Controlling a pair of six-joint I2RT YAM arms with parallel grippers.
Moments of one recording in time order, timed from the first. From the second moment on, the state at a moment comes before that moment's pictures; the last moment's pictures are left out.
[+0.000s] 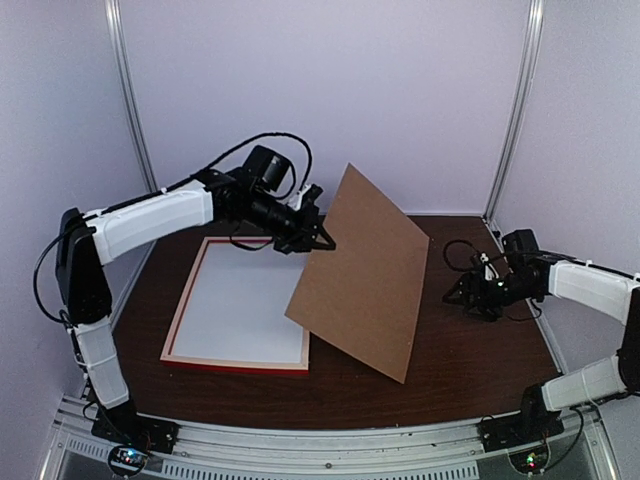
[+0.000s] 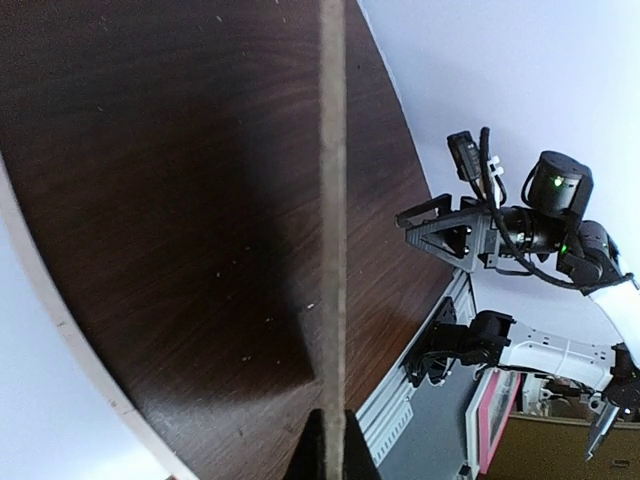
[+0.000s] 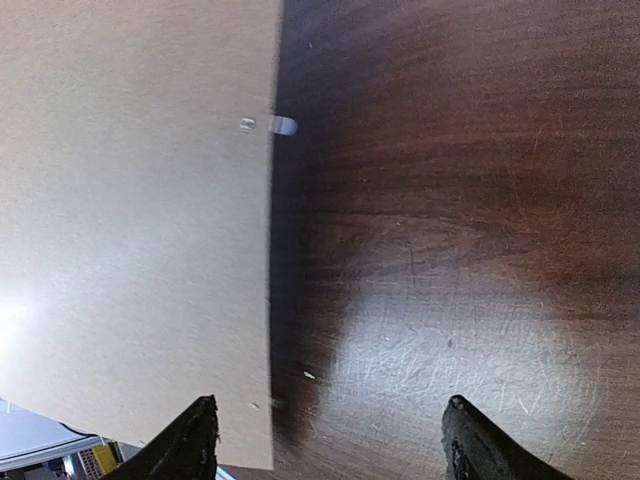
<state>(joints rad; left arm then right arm) -0.75 1.89 1.71 -0.56 0.58 -0.68 0.10 1.25 0.71 -0.50 -0.59 0.42</state>
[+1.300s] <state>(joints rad) -0.78 1.77 2.30 -1.68 -0.50 -0.28 0.42 1.45 0.90 -0.44 -0.48 0.57</state>
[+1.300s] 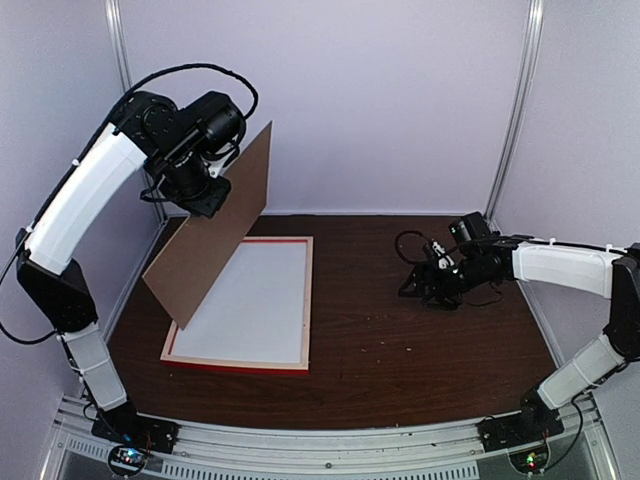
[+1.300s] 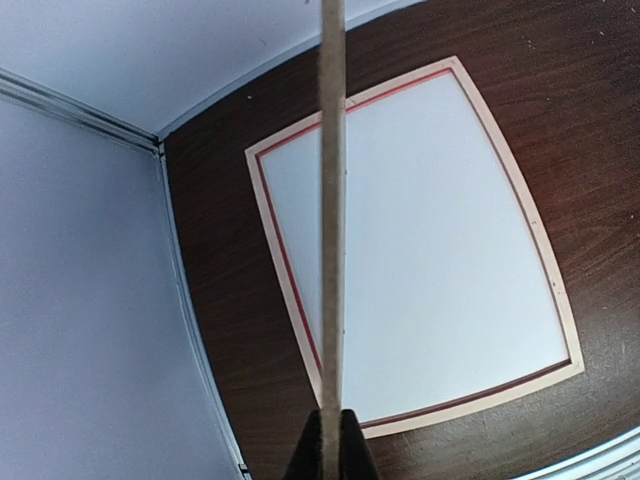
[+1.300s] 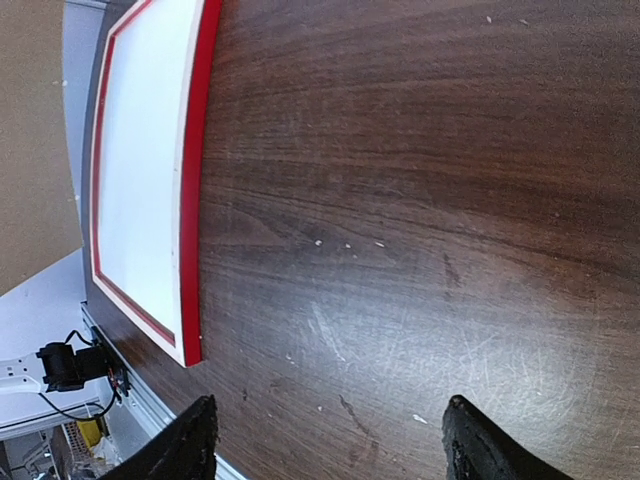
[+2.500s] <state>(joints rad) -0.96 1.97 2.40 -1.67 -0.41 -0.29 0.70 1.81 1.68 -0.10 -0.36 1.05</state>
